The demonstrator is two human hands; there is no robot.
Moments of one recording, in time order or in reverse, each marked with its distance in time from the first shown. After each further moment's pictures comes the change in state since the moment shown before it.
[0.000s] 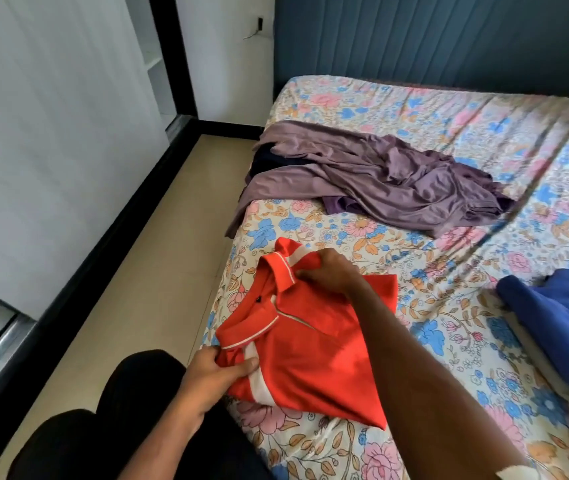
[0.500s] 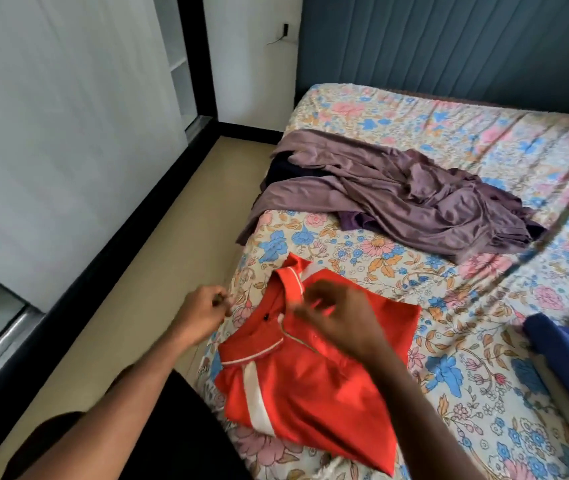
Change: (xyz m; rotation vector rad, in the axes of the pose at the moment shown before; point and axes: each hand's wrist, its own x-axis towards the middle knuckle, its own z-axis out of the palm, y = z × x) left_hand 0.085 0.073 -0.043 0.564 0.127 0.251; right_hand -0.099 -0.041 -0.017 0.232 0.122 -0.371
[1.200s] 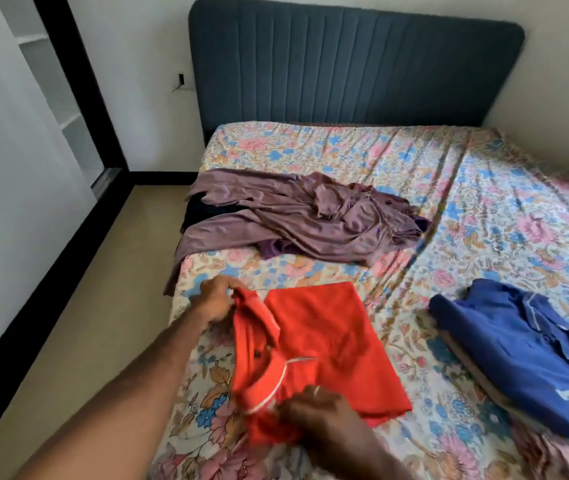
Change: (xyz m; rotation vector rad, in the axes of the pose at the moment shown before) left_hand 0.127 0.113 0.087 -0.035 -0.158 0.259; right_hand -0.107 0.083 0.002 -0.183 0.118 -0.454
